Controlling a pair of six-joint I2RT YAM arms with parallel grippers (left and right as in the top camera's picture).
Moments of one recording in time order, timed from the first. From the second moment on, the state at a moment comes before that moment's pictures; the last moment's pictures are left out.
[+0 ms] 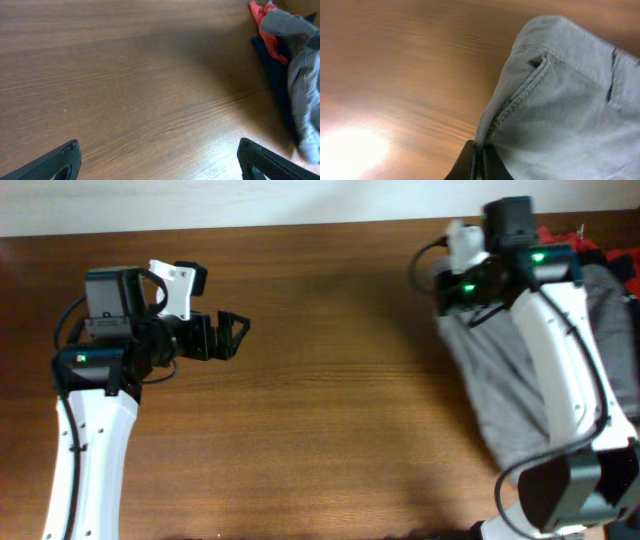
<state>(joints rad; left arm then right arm) 0.02 1.39 1.38 -0.84 0.52 0.06 0.09 1.74 1.76 -1.11 -0.22 -0.12</state>
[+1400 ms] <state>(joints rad) -0.27 1.84 1.53 -0.64 0.38 0.08 0.12 1.80 1.77 -1.26 -0.08 0.32</state>
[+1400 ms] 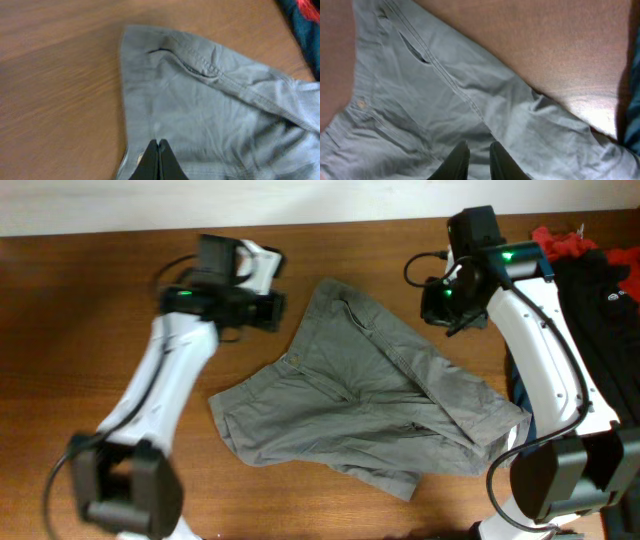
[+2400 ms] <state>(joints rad) -0.34 2.21 1.60 -0.62 -0.11 0.00 0.12 1.80 1.77 -1.37 -0.09 0.29</state>
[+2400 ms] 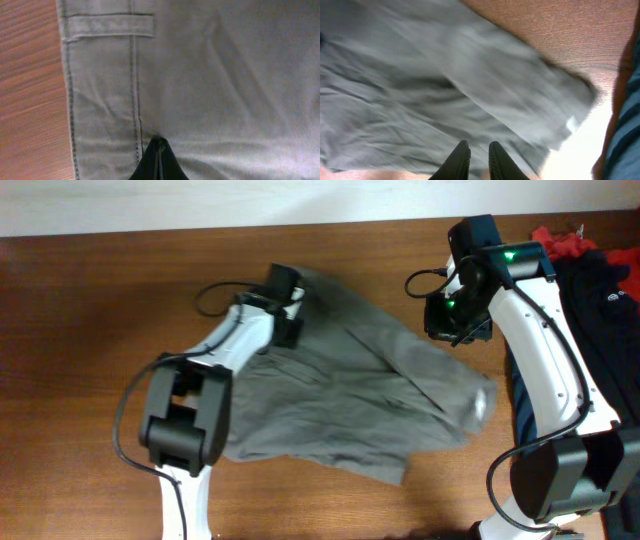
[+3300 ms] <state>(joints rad) -0.03 1.91 1.55 -0.86 -0.05 -0.04 0.28 2.05 1.54 -0.69 -0.26 0.39</state>
